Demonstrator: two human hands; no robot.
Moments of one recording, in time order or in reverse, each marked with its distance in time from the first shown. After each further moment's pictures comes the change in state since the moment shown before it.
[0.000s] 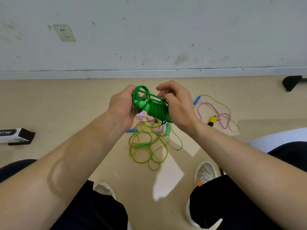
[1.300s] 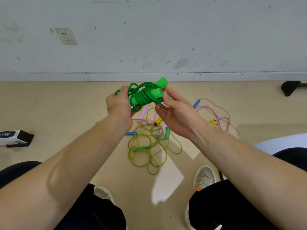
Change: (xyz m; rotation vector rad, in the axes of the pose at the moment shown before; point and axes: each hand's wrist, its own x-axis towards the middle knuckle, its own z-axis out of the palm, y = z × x) left_hand 0.023 -0.006 0.001 -0.015 0.218 0.139; right_hand 0.003 -0.009 -0.002 0.915 -0.188 0.468
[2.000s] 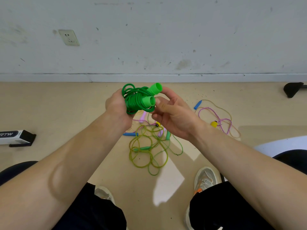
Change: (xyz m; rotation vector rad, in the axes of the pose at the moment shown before) left_hand 0.015 0.005 -0.010 -0.140 -0.082 -0.235; right_hand -0.006 0.002 0.006 -0.146 -0.211 -0.022
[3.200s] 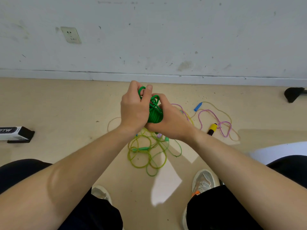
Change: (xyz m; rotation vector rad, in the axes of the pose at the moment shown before) left_hand -0.014 -0.034 0.011 0.757 -0.071 0.913; right_hand -0.002 0.007 -0.003 -1.245 0.098 -0.075
